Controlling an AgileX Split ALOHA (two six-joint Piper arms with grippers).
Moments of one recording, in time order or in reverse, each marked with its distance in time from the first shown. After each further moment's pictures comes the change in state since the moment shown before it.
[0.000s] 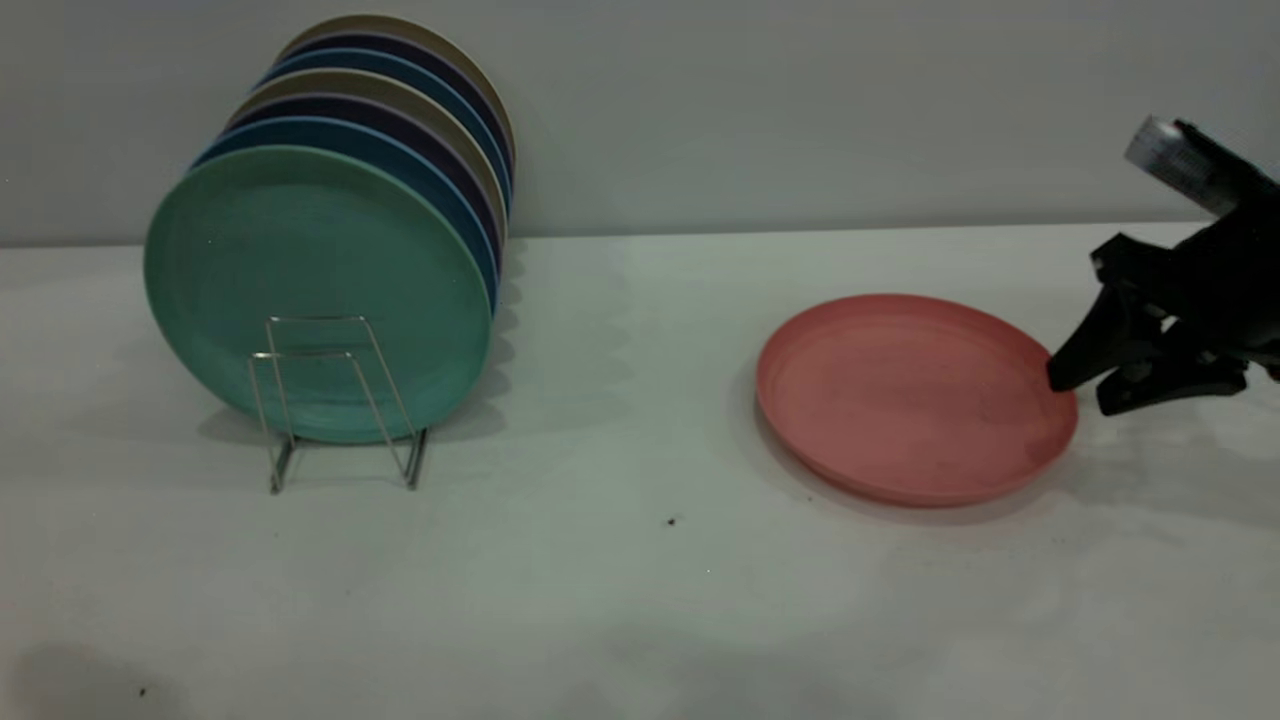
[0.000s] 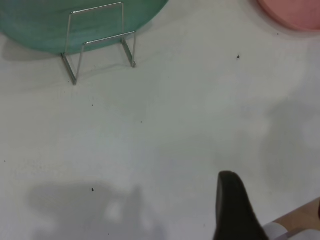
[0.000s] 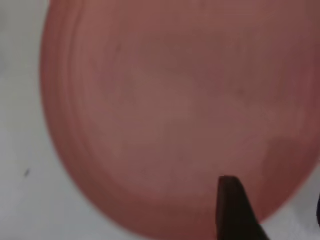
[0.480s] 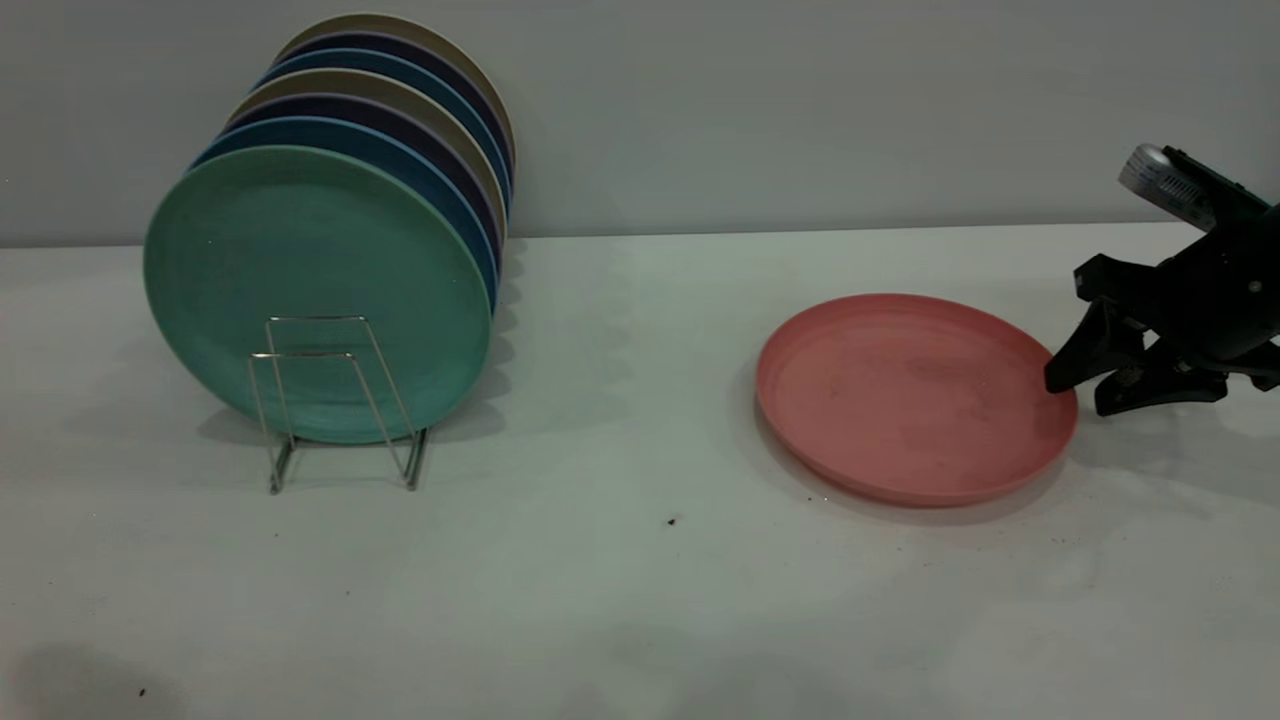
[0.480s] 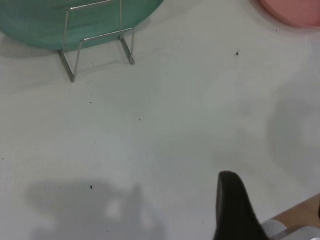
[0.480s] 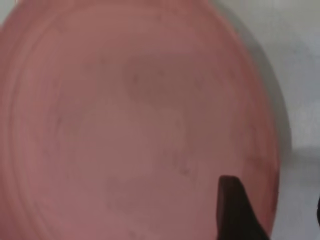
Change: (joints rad) left arm 0.000 0.000 0.000 0.000 0.010 0.002; right arm 0.000 0.090 -0.075 0.069 -0.100 -0.009
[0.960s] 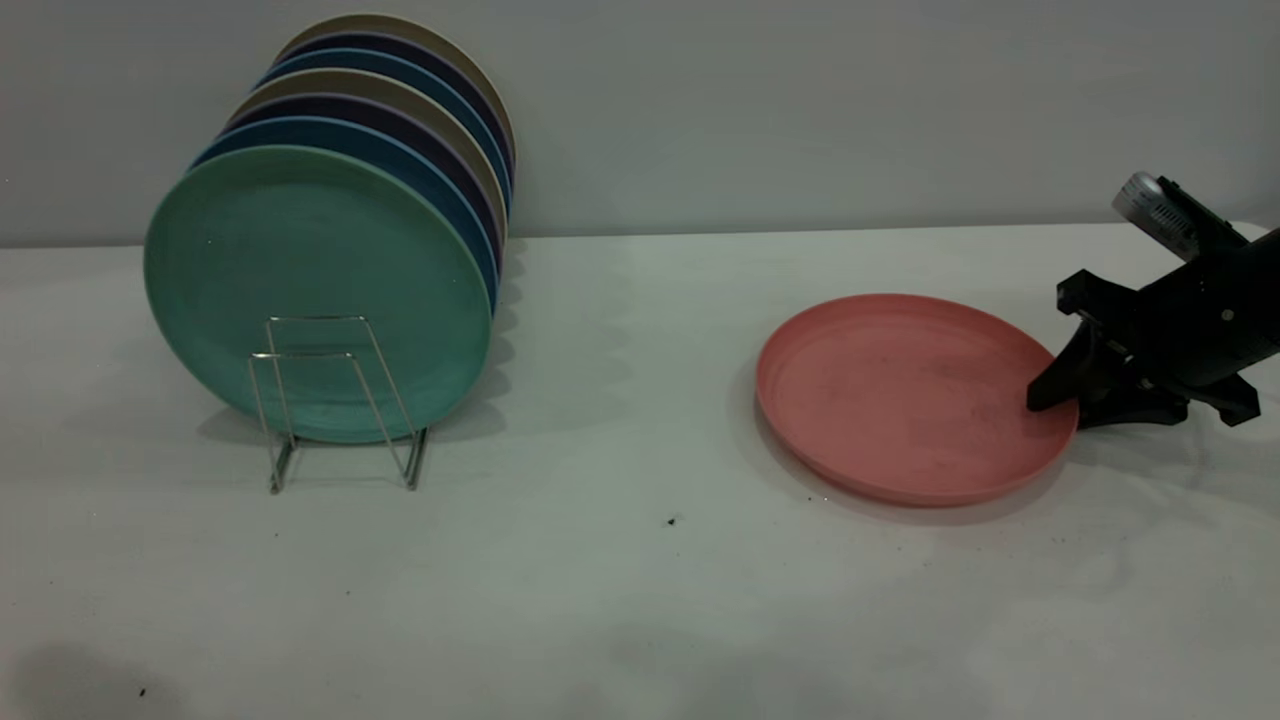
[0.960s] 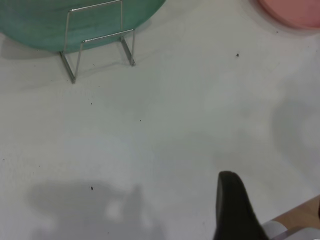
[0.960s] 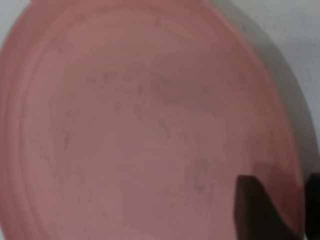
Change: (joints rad) left arm 0.000 0.000 0.000 0.000 -0.003 0.000; right arm 0.000 0.064 -0.008 0.150 0.024 -0.058
